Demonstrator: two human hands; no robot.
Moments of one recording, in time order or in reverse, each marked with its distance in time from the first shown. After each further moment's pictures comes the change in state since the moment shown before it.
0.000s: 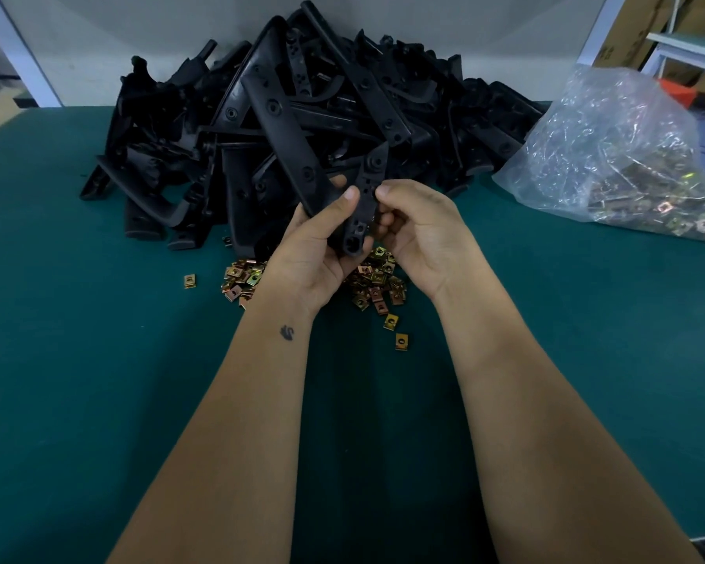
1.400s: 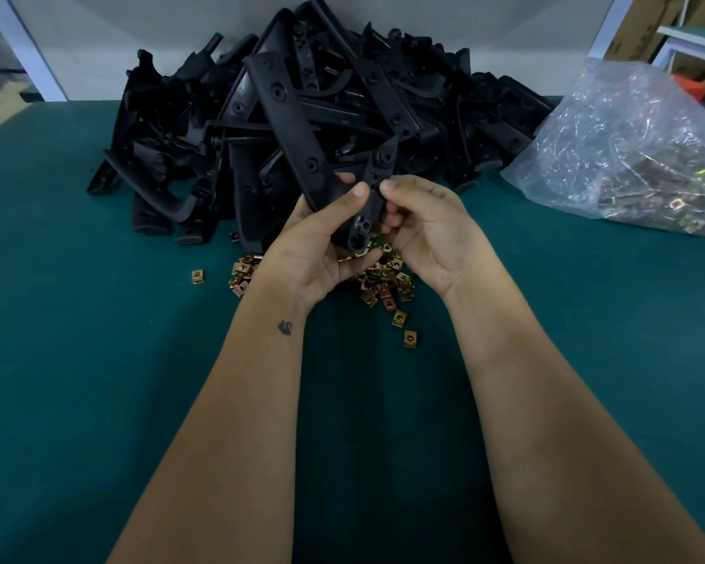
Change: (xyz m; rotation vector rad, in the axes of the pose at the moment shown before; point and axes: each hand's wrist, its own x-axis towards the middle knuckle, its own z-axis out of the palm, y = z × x) left_hand -0.006 0.011 -0.005 0.179 -0.030 -0.038; right_hand -0.002 -0.001 0.001 0.037 -0.127 0.001
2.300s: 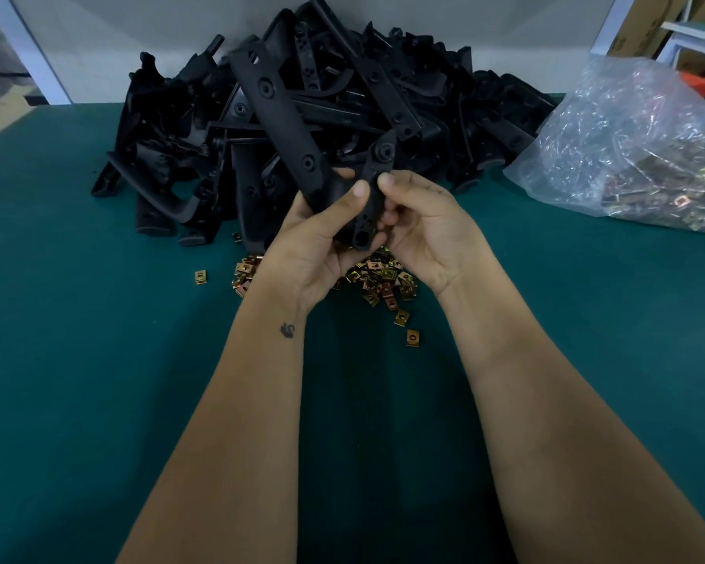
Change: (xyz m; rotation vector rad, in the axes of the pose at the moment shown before) left_hand -0.004 0.003 0.001 -0.051 -0.034 0.089; right_hand 0.002 0.001 0.006 0.087 -0.024 0.036
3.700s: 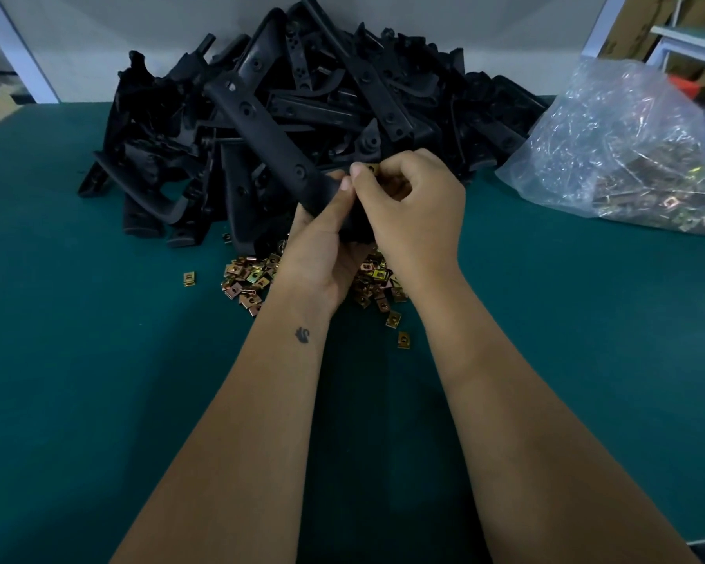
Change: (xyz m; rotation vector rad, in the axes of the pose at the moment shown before) left_hand 0.011 -0.022 0.019 -0.218 0.157 0.040; right_hand -0.005 0.008 0.019 -1.074 0.474 -0.659
